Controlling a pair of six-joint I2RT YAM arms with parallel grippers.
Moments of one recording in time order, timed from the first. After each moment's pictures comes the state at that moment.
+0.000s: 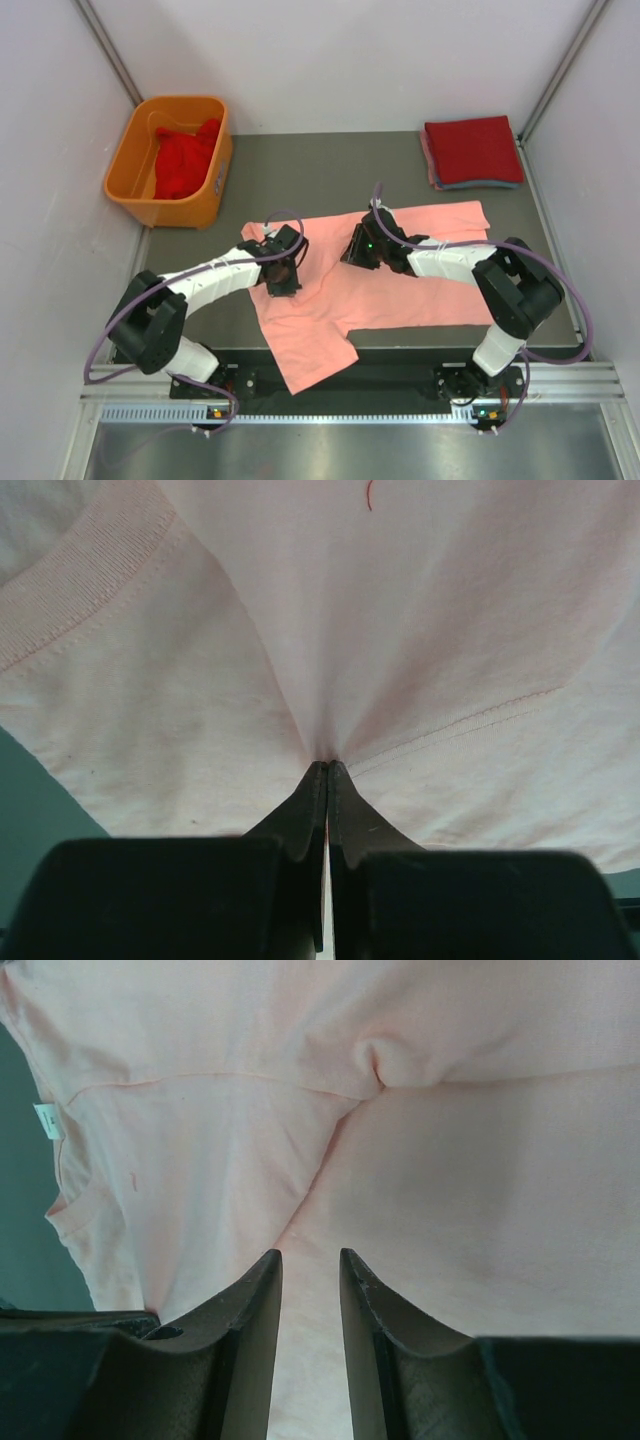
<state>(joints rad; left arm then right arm) -0.66 1.46 0.85 -0.60 -0.13 -0.79 0.70 1.68 0.89 0.02 -0.03 0.86</state>
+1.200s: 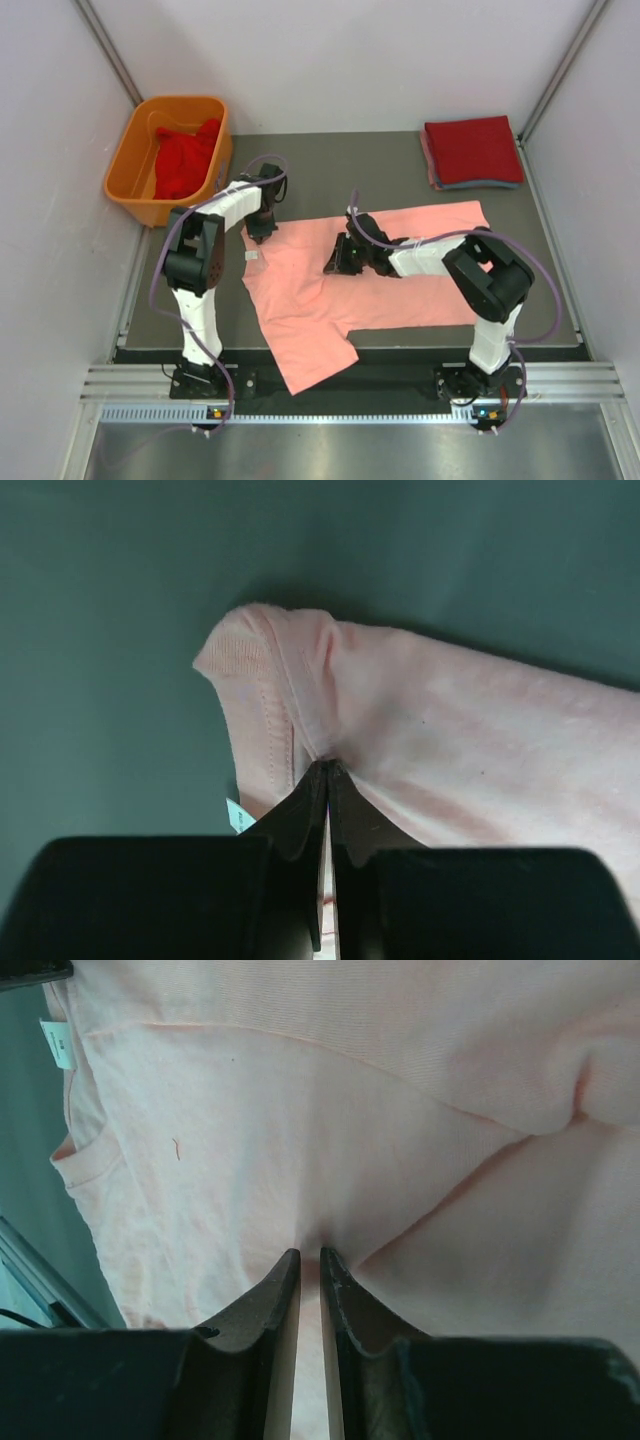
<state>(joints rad) -0.31 2.00 1.45 -0.80 -0.32 -0.54 0.75 1.85 0.95 0.14 -0.18 0.83</state>
